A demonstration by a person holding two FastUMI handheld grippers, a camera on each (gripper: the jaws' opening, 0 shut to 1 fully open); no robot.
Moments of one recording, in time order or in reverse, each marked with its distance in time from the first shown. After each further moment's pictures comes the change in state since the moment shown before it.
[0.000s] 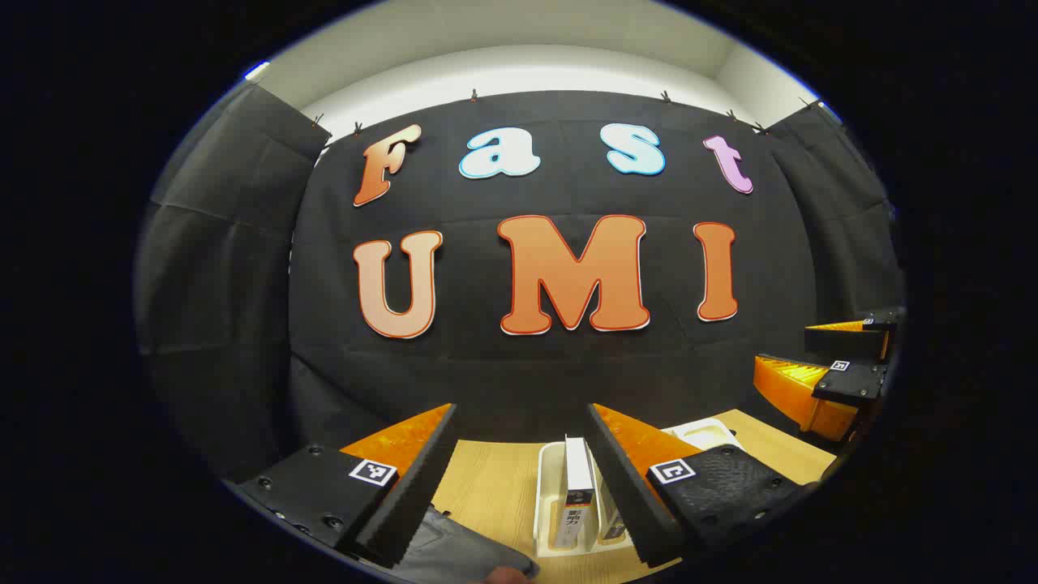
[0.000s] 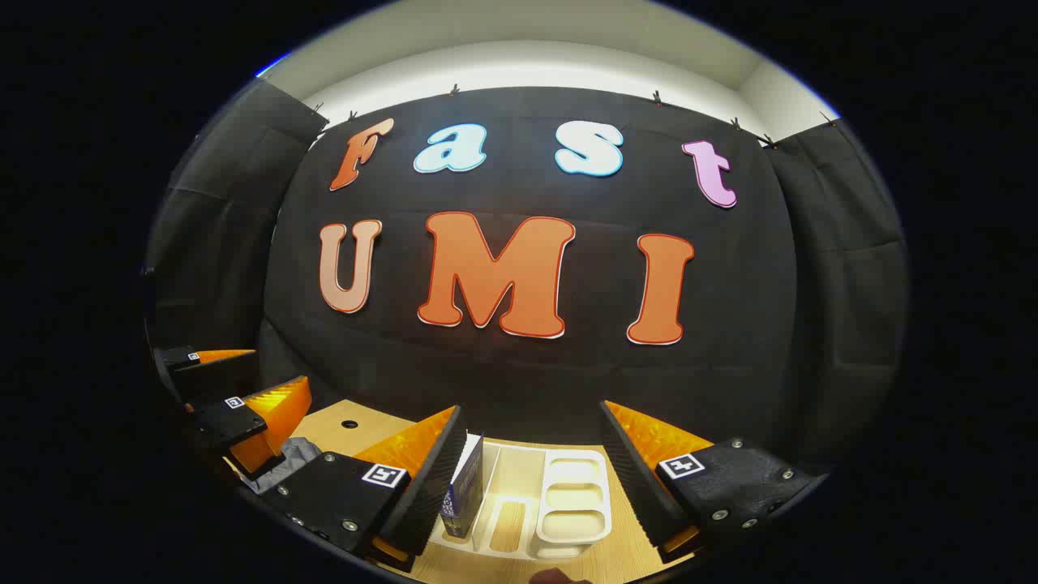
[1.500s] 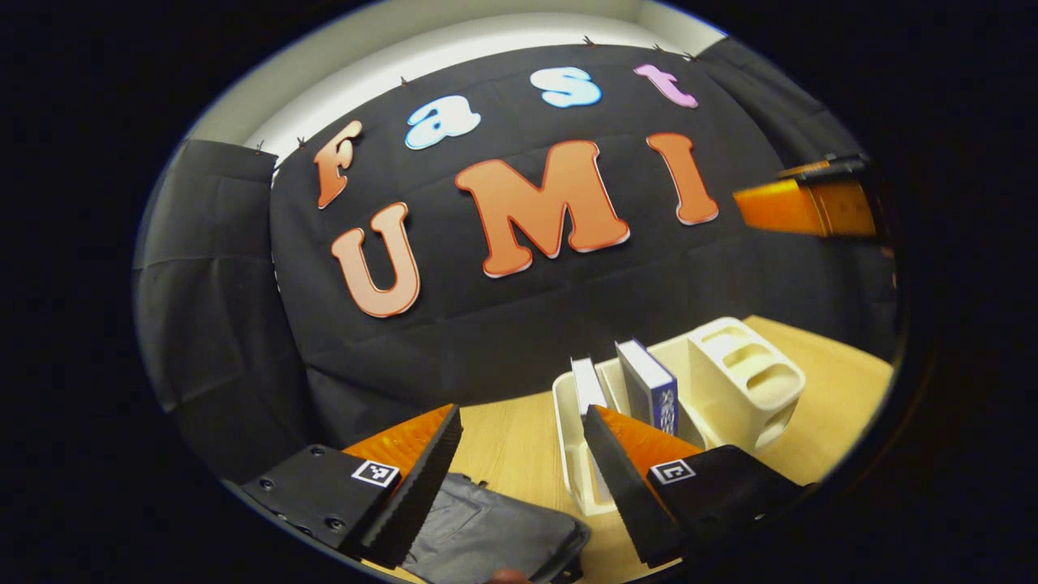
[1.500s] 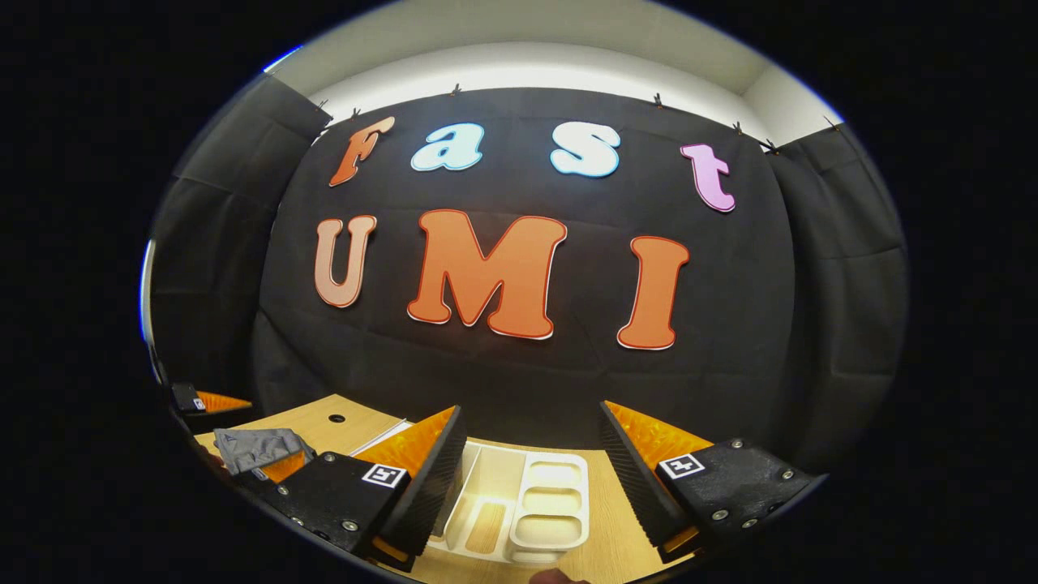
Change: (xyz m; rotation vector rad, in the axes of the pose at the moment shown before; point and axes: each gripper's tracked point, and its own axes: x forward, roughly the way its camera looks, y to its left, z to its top) left arm -0.017 -0.009 -0.116 0.341 0.221 0.004; right arm 0.010 -0.027 -0.007 -0.032 -0.010 -0.003
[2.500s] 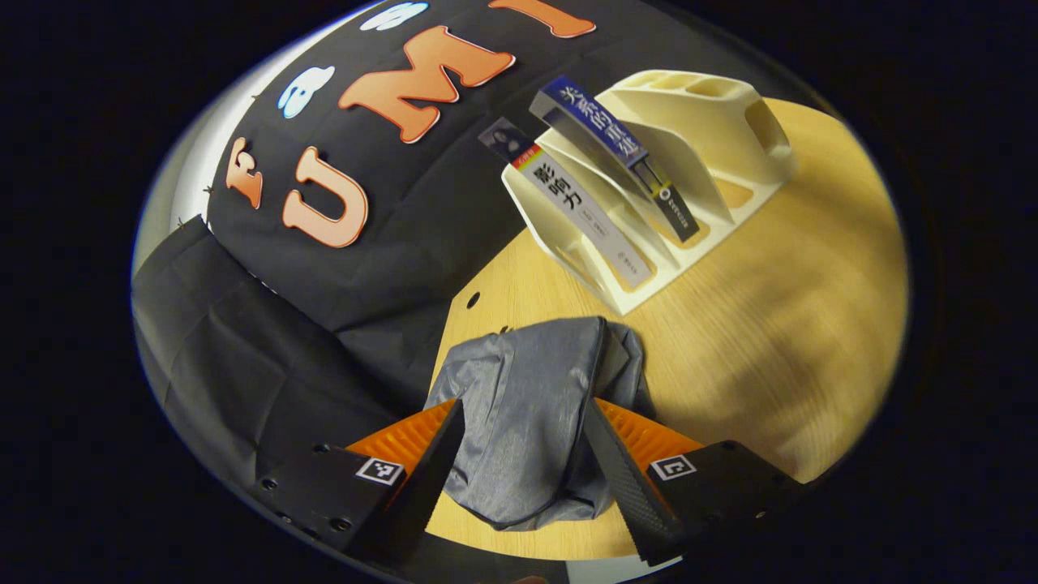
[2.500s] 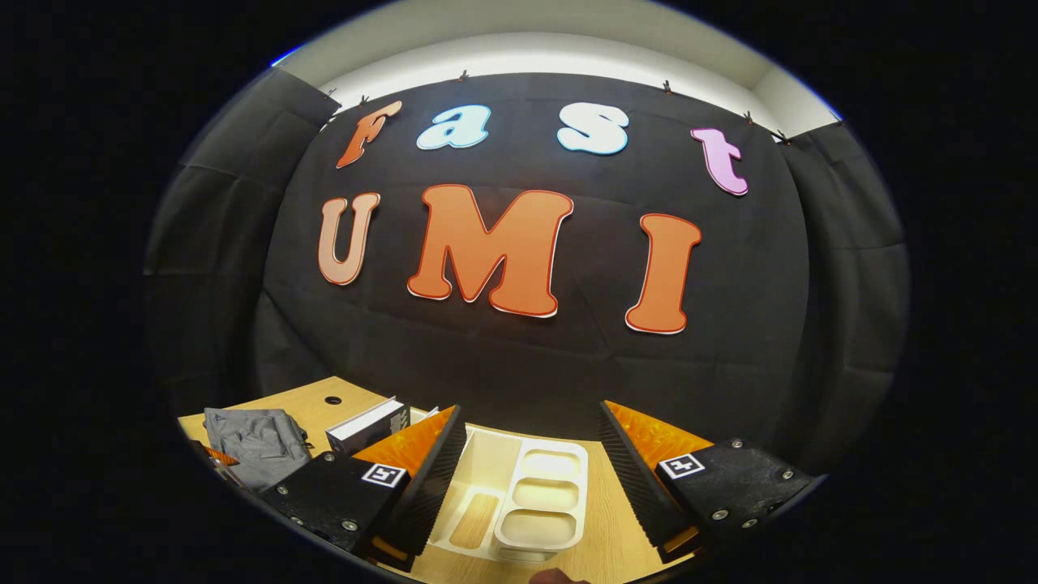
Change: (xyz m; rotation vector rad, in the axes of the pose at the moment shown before) left arm -0.044 -0.006 -0.214 0.461 0.461 0.060; right arm 0.021 -0.009 -0.037 -0.019 0.037 0.042
